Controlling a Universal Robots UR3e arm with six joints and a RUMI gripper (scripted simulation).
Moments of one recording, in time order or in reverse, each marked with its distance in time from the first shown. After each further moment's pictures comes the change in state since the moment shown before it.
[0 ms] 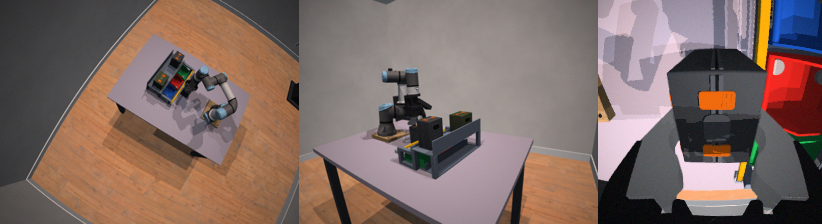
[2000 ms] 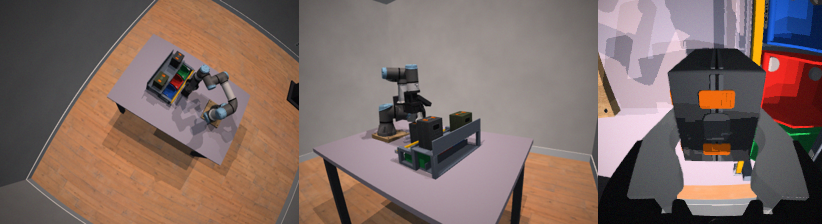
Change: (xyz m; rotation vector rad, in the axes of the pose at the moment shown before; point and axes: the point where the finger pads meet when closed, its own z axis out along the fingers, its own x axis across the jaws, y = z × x) arm 0.000 0.000 -0.019 0.001 -0.002 0.000
